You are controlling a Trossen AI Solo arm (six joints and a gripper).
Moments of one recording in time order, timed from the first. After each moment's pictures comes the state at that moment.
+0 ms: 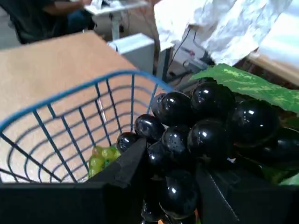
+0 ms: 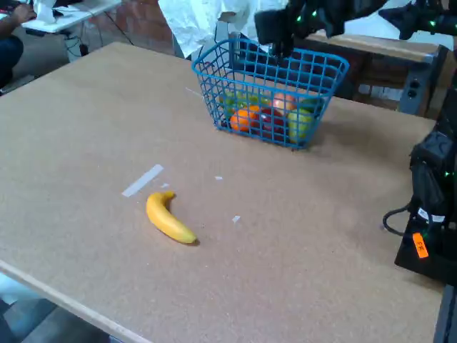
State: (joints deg) arm -26.0 90.1 57.8 7.5 11.1 1.7
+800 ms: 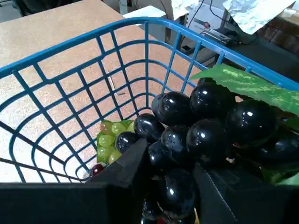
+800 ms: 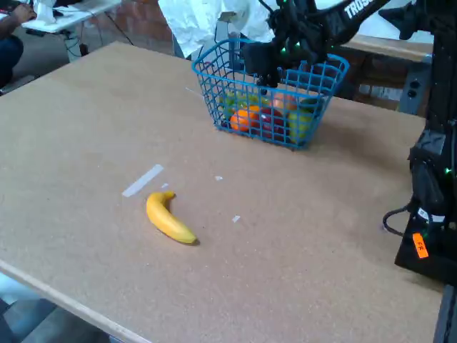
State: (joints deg) arm -25.9 100.6 57.8 13.5 7.9 6.2
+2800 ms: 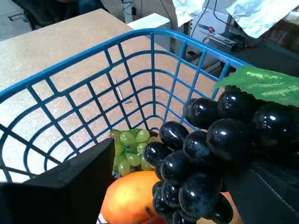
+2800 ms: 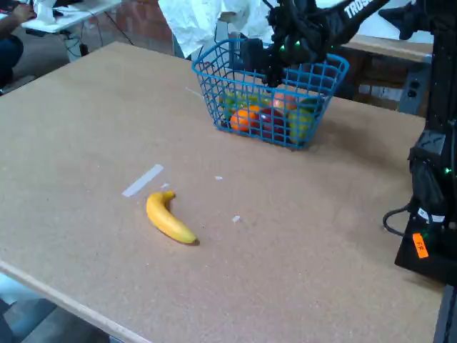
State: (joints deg) arm -25.9 100.5 57.8 15.3 6.7 8.5
